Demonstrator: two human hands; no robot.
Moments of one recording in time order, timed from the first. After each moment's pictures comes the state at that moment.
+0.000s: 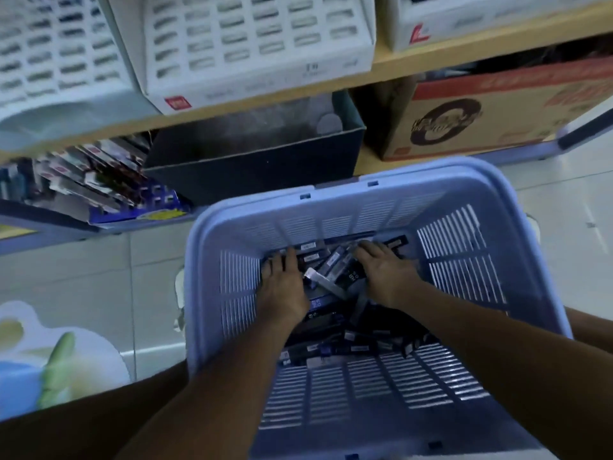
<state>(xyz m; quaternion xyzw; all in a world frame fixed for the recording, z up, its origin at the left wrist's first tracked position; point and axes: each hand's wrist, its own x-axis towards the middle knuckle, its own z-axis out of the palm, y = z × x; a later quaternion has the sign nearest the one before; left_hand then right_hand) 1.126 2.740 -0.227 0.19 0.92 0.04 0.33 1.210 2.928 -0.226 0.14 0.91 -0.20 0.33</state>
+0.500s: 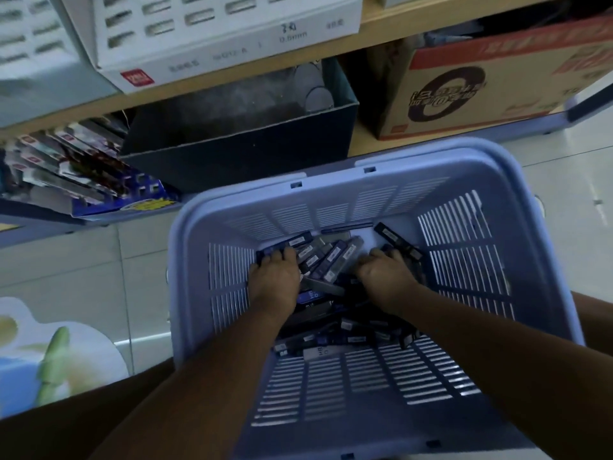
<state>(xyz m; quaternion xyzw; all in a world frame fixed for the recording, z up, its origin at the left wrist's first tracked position) 1.124 2.742 -0.240 0.28 0.91 -0.12 0.28 1.226 2.915 -0.240 0.04 0.92 -0.06 0.38</state>
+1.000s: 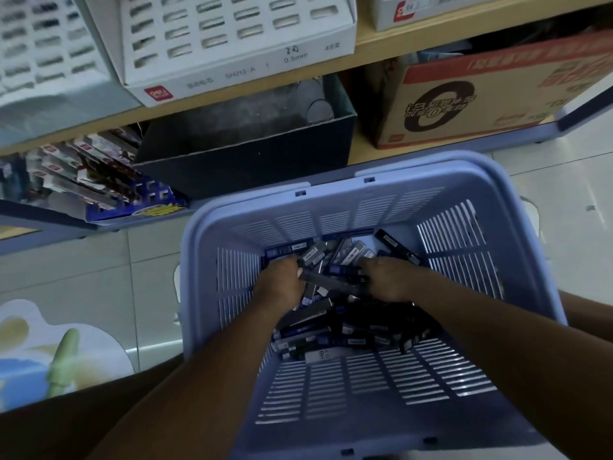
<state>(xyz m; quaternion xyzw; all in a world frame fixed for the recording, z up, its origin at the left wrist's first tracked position) 1.117 2.744 -0.218 0.19 0.90 0.09 0.38 1.216 2.933 -0.211 0.11 0.86 -0.26 0.43</state>
